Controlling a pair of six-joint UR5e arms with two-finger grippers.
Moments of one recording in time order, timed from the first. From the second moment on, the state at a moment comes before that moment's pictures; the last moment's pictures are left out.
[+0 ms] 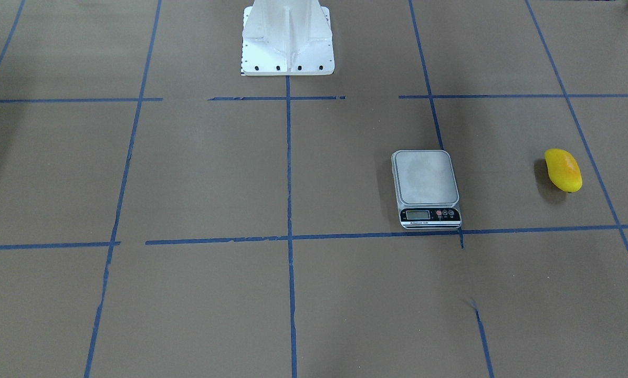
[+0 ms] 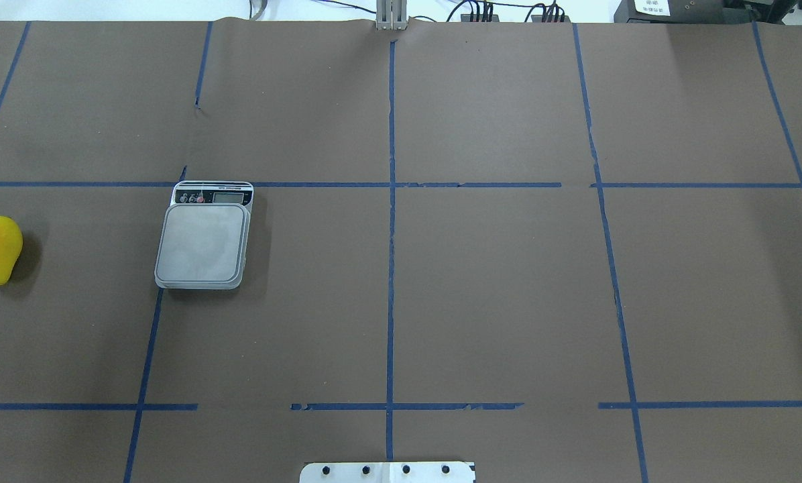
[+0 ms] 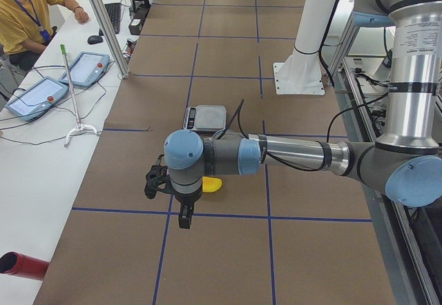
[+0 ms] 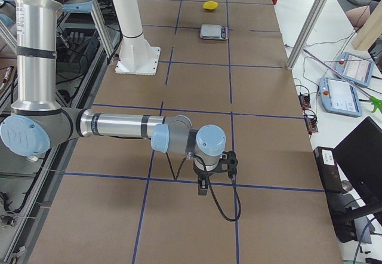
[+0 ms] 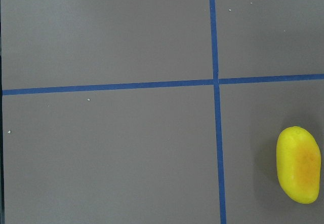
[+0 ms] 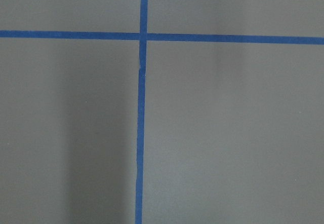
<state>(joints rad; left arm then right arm) -1.71 -1.57 -1.69 -1.44 -2.33 0.17 1.62 -1.66 1.66 -1.68 2.35 -0.12</state>
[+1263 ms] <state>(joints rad) -1.34 -1.53 -1.64 -1.83 -2.32 -0.37 1.62 -1.66 1.66 -1.68 2.35 -0.12</state>
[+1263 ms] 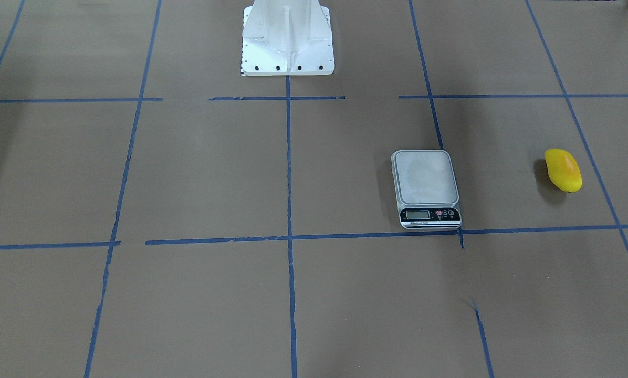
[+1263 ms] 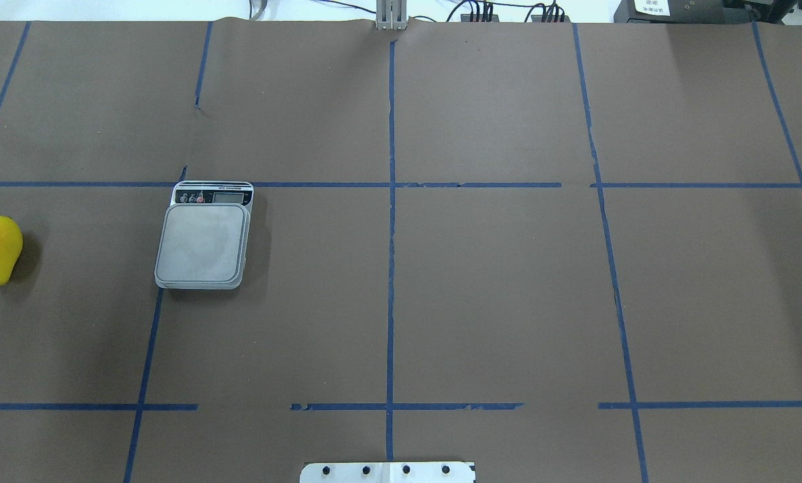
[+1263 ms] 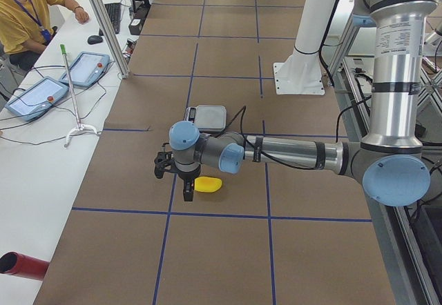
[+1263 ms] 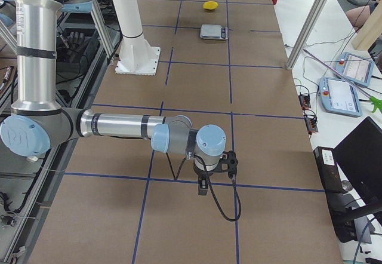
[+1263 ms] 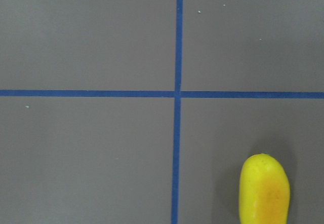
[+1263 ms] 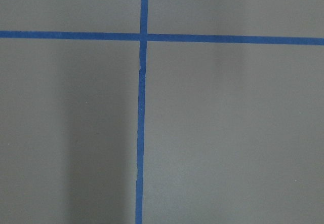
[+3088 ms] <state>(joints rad) -1.07 -1.51 -1.54 -2.11 -2.27 -0.60 1.62 -1.66 1.66 -1.68 2.35 -0.12</state>
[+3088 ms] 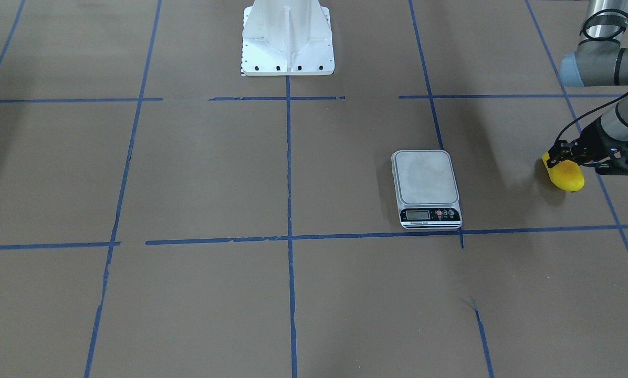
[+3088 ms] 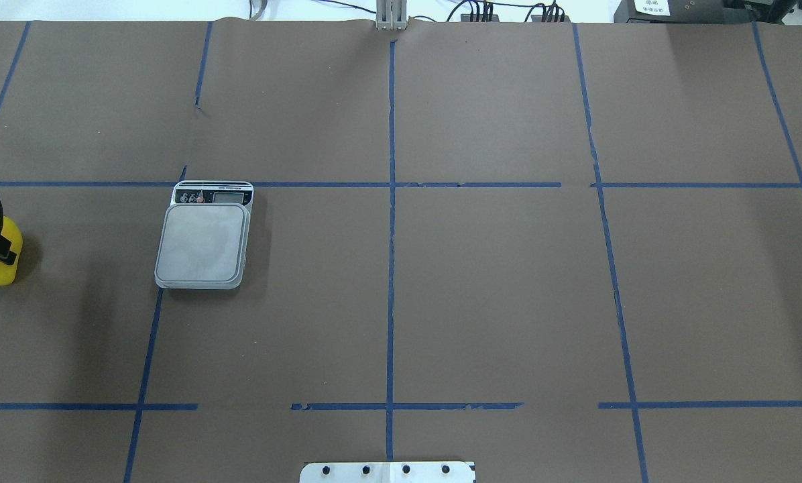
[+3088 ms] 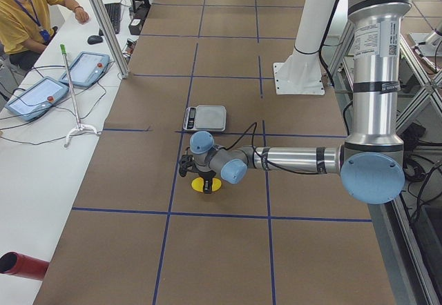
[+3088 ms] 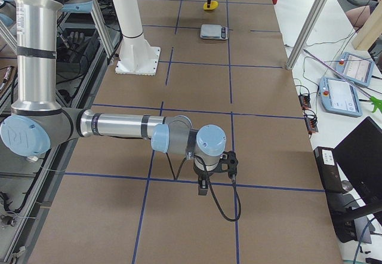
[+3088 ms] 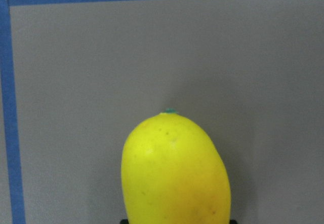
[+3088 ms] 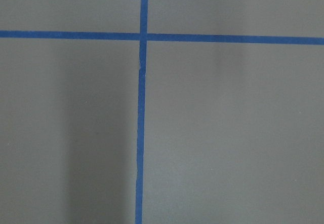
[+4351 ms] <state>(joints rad) -0.81 -1.85 -1.69 -2.00 -2.27 -1.28 1.62 -1.66 1.66 -1.68 2.35 -0.12</state>
